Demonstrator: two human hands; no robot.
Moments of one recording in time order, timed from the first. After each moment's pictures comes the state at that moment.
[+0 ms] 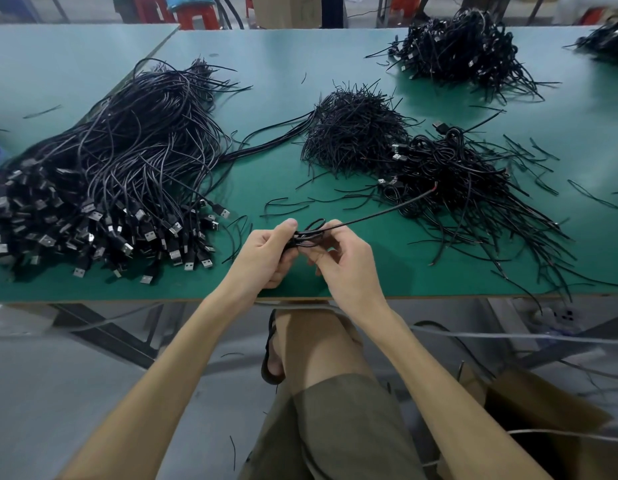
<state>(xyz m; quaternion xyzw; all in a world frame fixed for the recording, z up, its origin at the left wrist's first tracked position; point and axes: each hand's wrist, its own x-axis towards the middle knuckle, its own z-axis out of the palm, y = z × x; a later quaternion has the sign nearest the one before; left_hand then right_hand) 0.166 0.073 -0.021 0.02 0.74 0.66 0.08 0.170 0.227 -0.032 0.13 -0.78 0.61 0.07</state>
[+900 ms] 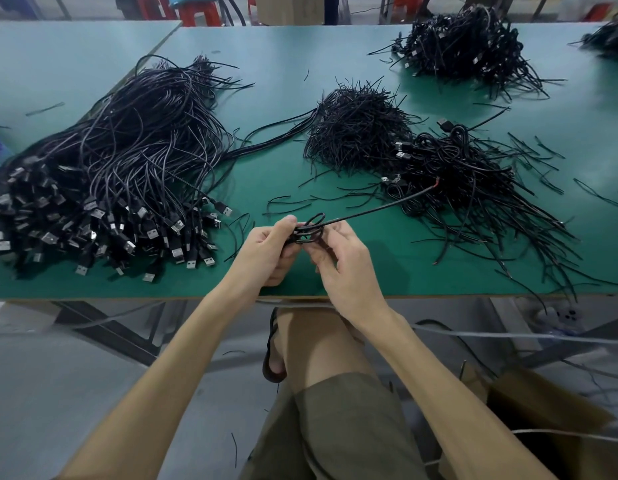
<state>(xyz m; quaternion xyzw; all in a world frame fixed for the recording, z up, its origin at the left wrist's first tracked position) 0.163 0.072 -0.022 0.00 0.73 0.68 0.09 0.172 0.226 -0.037 0.19 -0.83 0.51 0.15</state>
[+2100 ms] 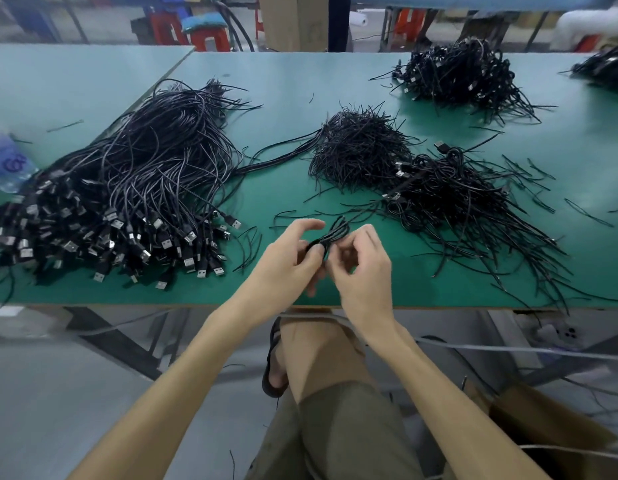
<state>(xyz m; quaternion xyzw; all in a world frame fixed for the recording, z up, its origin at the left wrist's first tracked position) 0.187 0.086 0.004 0.11 0.84 0.52 0.00 0.175 0.227 -0.034 0.12 -0.80 0.53 0.25</state>
